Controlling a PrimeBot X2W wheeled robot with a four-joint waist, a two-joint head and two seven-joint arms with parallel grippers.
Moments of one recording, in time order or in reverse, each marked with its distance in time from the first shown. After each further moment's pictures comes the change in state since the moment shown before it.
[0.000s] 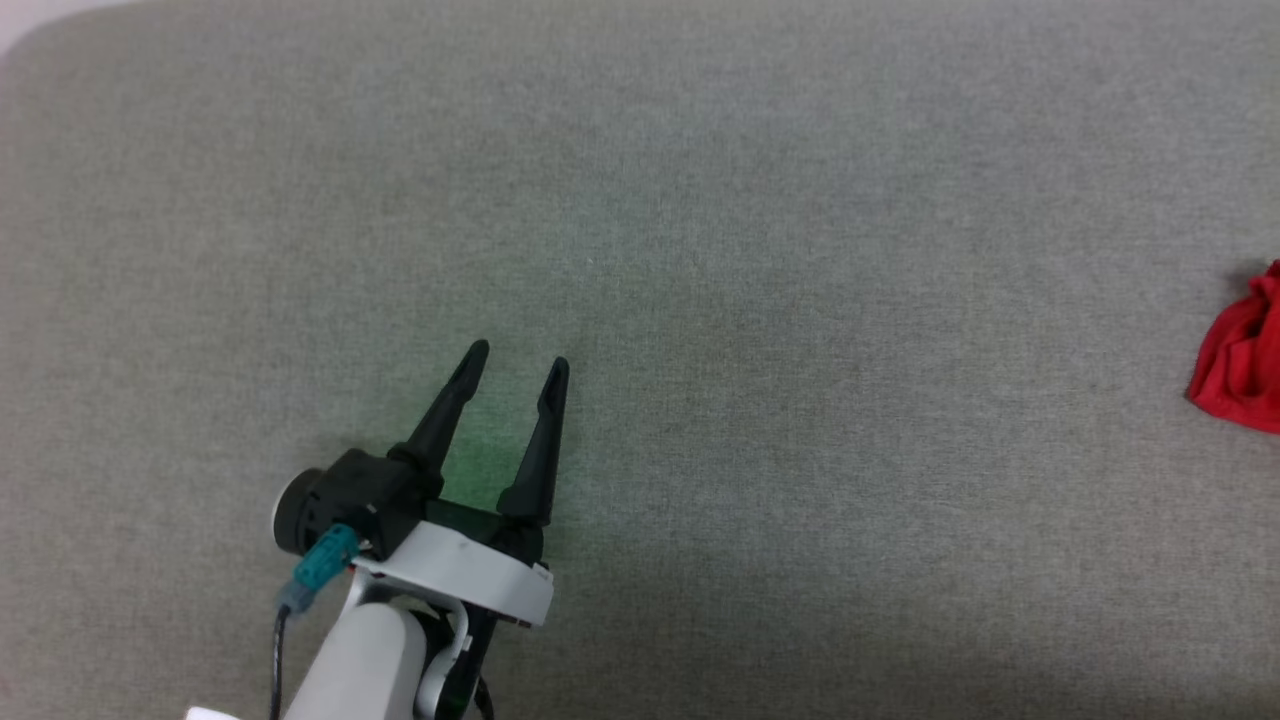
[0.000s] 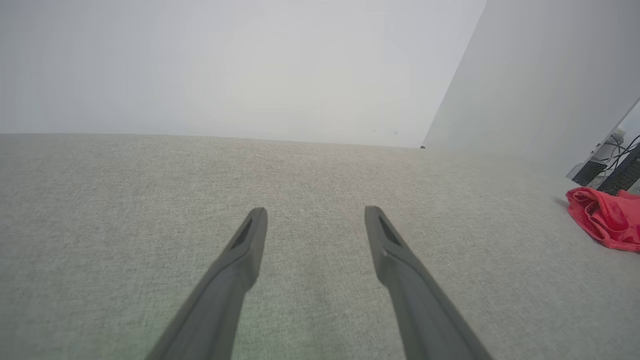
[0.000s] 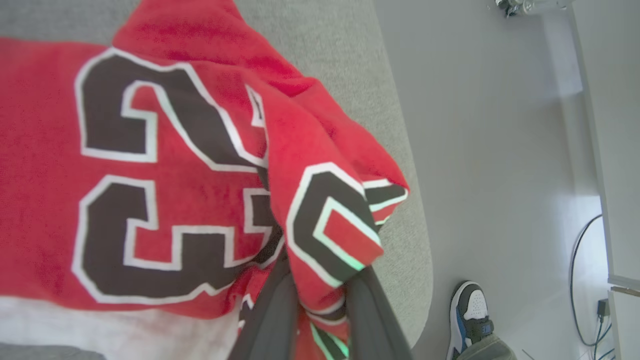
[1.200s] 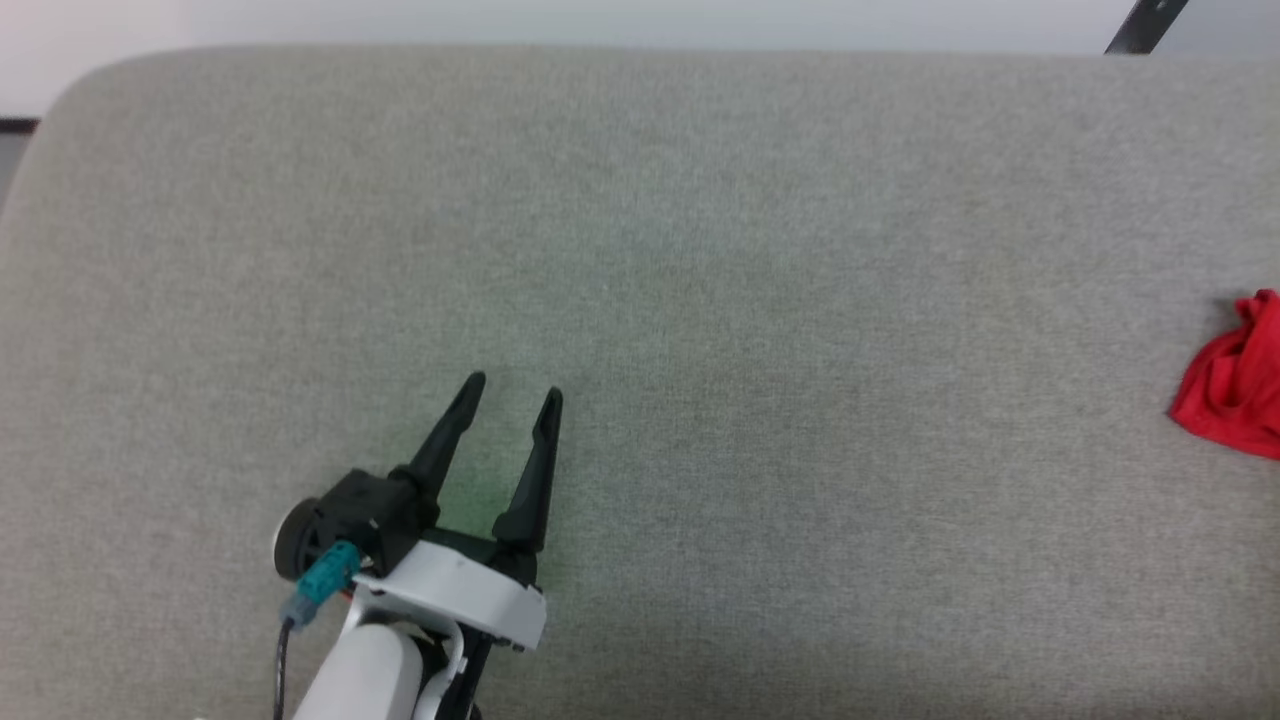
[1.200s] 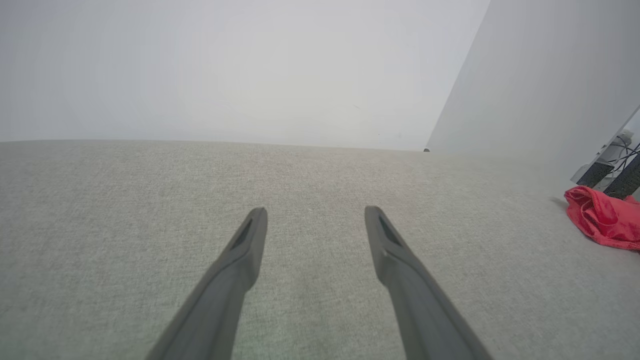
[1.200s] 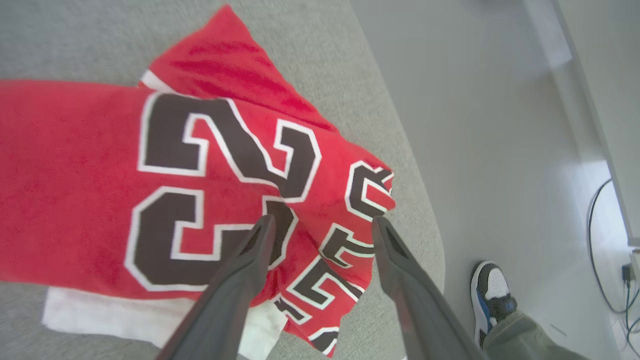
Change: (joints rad) left arm 0.021 0.011 -0.004 0.042 -0.010 0.000 0.000; right arm -0.059 0.203 -0.194 -0.040 -0.254 -0.001 0.063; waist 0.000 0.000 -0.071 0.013
